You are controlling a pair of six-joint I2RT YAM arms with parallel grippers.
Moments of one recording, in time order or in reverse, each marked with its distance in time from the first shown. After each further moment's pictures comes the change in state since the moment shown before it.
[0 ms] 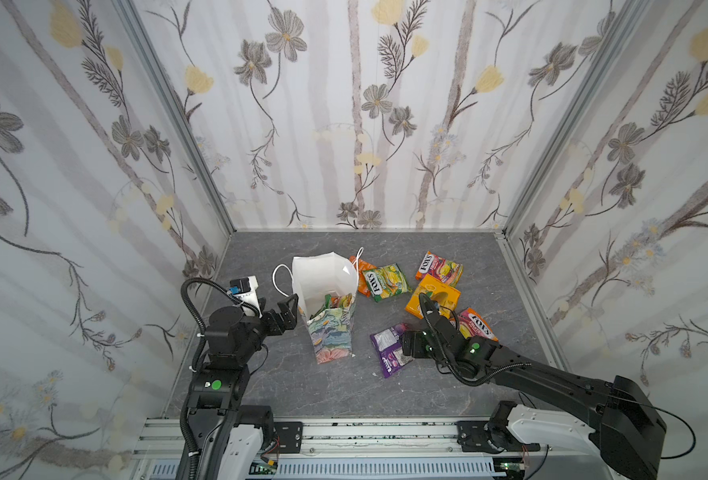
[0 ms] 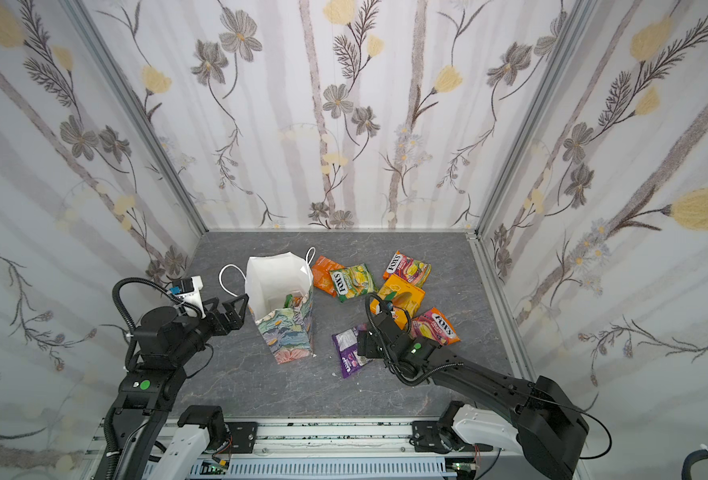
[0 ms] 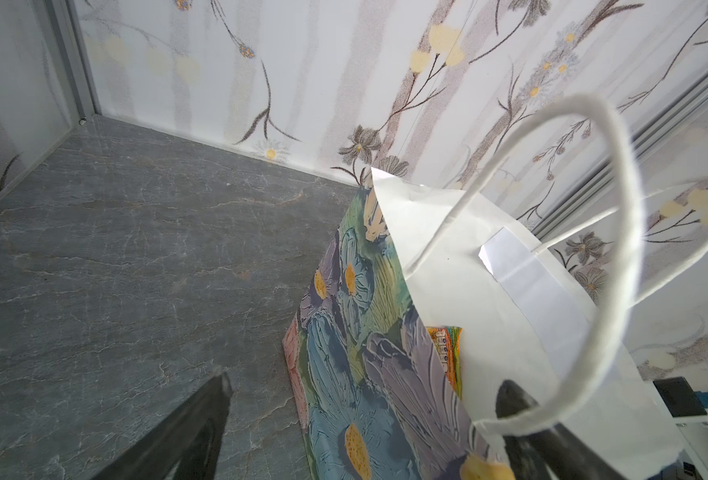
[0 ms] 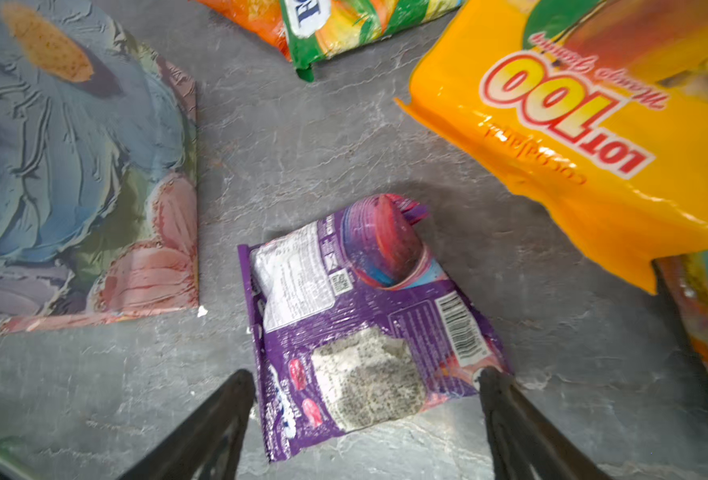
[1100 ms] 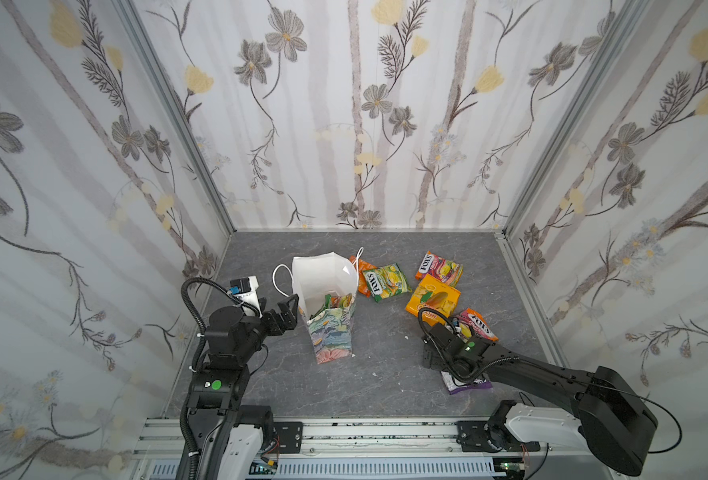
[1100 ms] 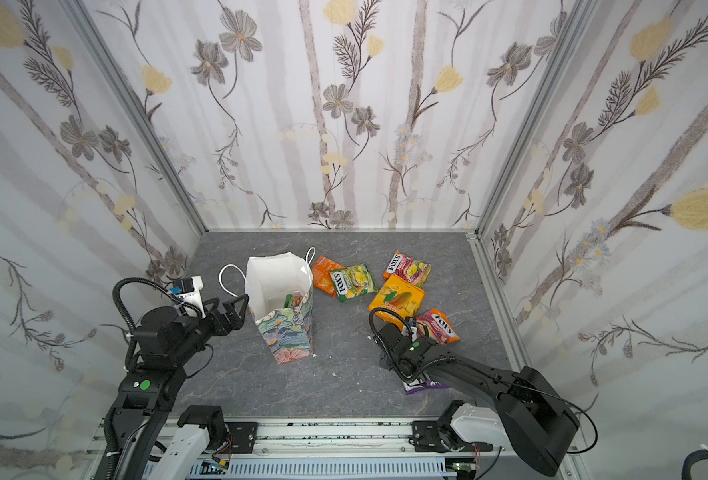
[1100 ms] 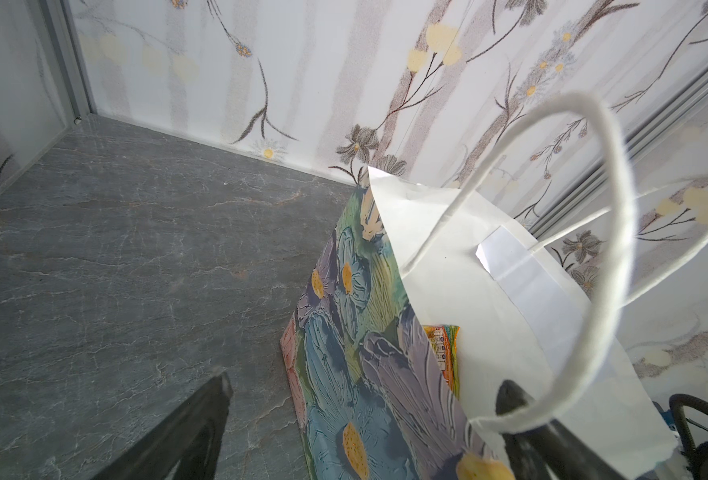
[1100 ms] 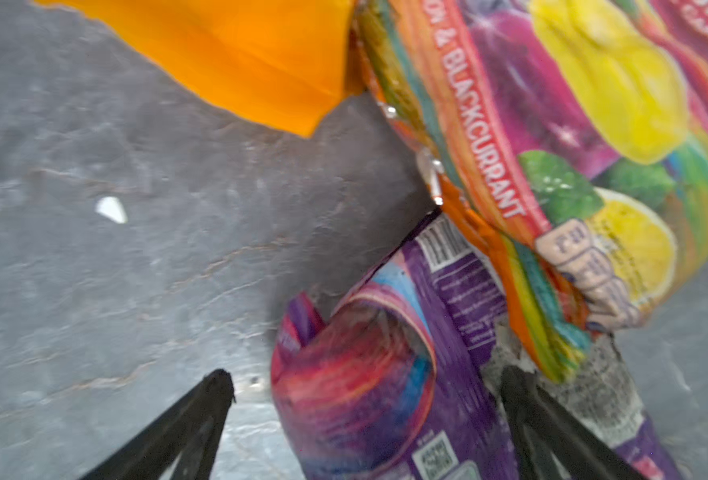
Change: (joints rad) left arm 0.000 -0.002 0.000 0.000 0.007 0.000; right arm -0.093 0.039 -0.084 -0.232 0.114 0.147
